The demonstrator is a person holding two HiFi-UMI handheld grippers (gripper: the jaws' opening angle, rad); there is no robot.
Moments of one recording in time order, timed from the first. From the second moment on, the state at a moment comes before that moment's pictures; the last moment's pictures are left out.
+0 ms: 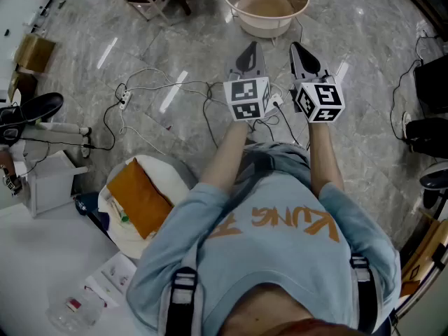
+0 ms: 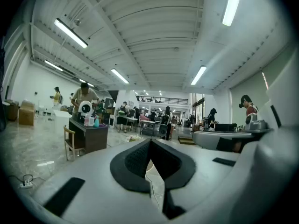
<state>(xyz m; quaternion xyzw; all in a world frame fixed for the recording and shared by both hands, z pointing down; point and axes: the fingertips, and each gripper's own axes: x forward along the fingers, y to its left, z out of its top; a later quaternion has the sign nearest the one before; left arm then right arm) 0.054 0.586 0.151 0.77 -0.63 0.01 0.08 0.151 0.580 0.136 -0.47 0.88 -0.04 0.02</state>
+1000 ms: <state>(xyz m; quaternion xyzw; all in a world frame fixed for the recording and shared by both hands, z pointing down) 0.064 0.562 0.141 0.77 -0.63 0.00 0.08 0.191 0.554 0.130 -0.47 0.88 -0.07 0.05</state>
